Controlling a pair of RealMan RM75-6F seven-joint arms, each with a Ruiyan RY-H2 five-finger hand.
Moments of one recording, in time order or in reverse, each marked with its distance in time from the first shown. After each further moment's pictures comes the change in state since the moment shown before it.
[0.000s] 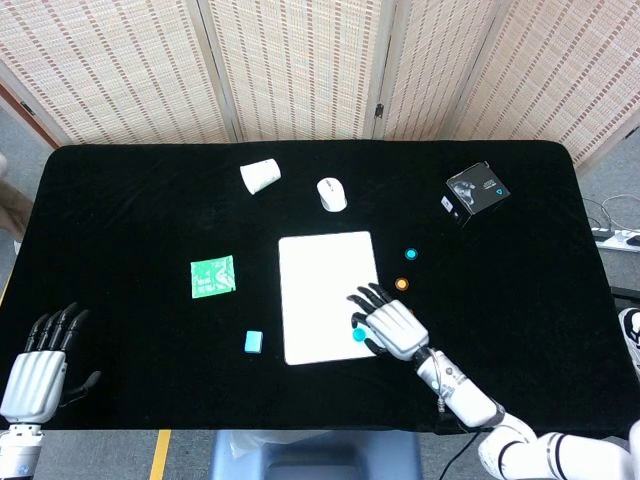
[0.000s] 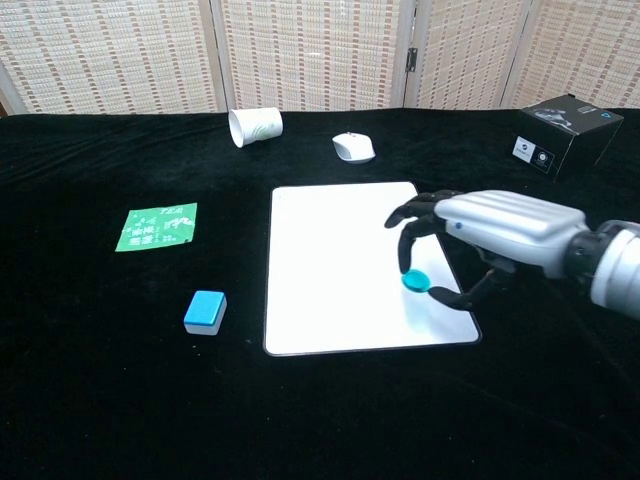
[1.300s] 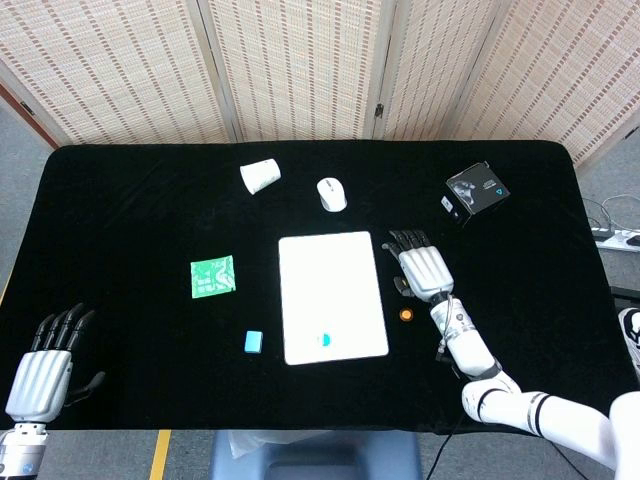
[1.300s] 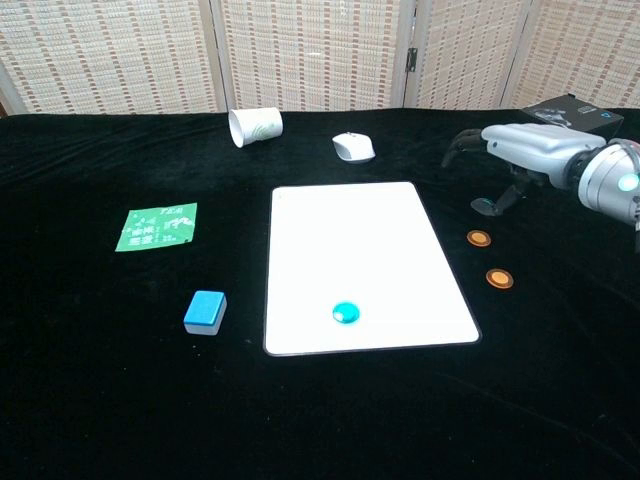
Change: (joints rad) left arm -0.009 -0.001 0.001 -0.016 0.003 -0.018 0.017; right arm 0.117 -0.020 0.137 0.209 0.429 -0.020 -0.143
